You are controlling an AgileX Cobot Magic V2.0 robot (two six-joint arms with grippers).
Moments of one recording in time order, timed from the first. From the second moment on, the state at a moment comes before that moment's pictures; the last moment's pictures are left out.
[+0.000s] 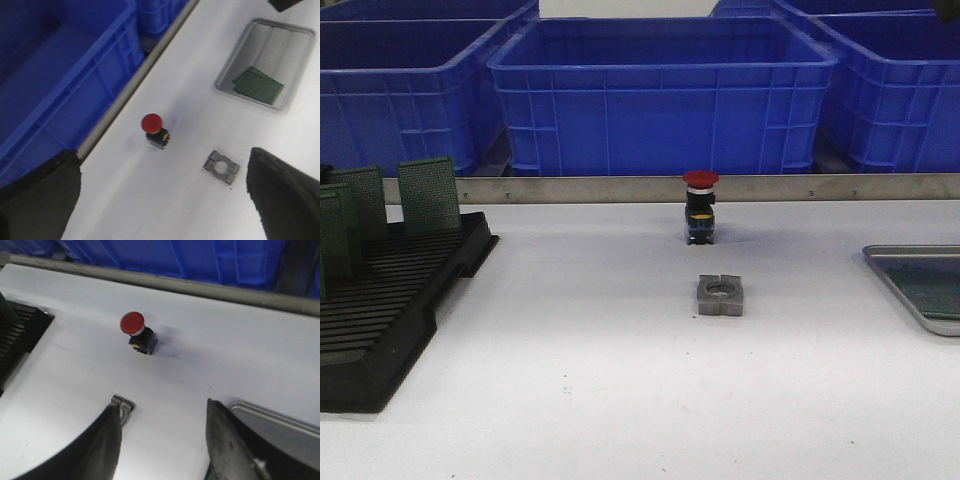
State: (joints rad) left arm -0.40 1.48 -1.53 -0.50 0.79 0.90; right arm -0.23 1.38 -1.16 0.88 0.84 -0.88
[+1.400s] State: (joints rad) left arm -0.12 0.30 -0.32 -0.61 0.19 0.77; right arm -0.09 0.27 -0.28 0.87 0.25 -0.86
